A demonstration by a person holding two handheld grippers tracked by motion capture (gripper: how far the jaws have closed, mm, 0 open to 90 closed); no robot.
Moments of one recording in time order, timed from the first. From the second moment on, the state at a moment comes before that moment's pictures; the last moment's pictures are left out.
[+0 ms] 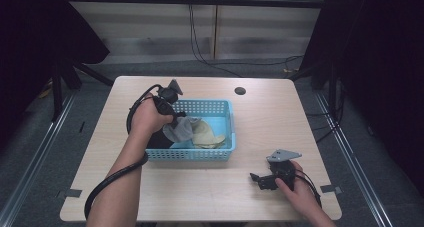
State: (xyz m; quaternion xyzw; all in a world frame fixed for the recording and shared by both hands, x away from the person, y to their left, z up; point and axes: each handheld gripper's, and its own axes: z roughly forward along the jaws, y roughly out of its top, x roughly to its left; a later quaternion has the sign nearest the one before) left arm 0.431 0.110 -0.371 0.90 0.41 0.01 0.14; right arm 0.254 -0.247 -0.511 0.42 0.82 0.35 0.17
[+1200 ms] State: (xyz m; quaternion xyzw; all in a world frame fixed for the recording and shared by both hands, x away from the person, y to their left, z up) left arm 0.421 0.149 -0.309 0.89 0.44 -0.01 0.15; right arm 0.254 -0.247 -0.511 0.42 0.82 0.35 0.17
